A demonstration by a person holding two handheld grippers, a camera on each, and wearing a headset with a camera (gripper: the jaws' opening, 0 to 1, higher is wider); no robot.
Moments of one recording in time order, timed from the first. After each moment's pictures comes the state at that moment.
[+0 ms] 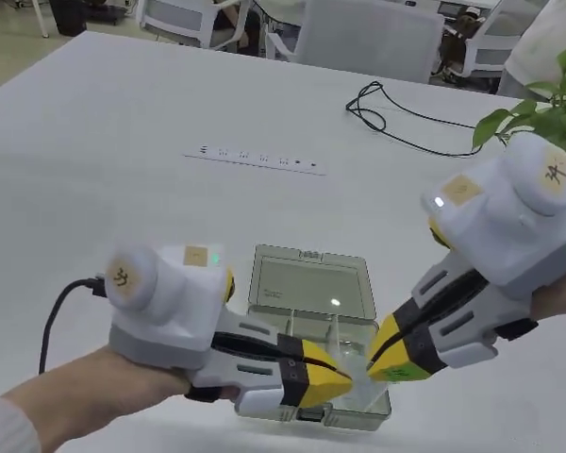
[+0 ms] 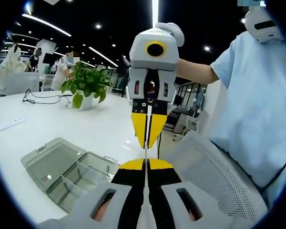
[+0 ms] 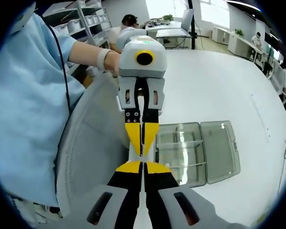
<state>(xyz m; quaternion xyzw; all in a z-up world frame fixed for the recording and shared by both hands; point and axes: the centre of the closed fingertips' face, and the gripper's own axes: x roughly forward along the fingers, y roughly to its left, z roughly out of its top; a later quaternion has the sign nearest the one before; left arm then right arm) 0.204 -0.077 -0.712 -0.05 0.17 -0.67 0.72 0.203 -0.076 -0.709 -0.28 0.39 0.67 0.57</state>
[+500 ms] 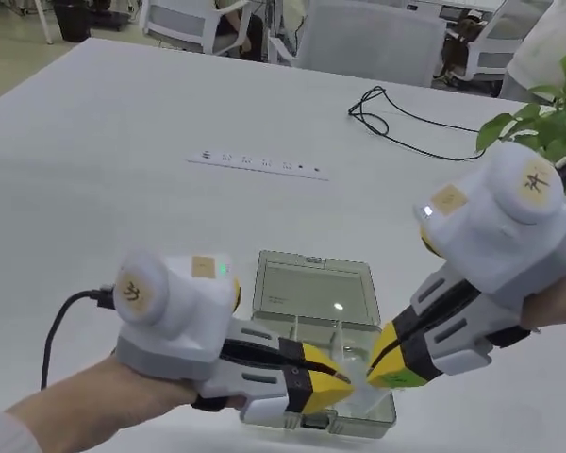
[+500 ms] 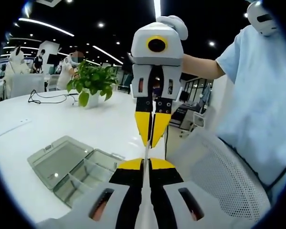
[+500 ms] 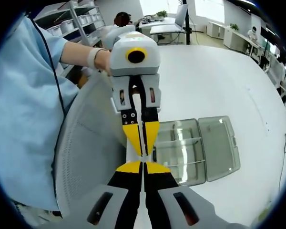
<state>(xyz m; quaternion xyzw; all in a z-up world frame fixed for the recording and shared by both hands) 0.213 -0.074 -0.719 -0.02 0.18 -0.65 0.74 0.208 -0.073 -0.715 -0.28 0.40 0.65 0.58</state>
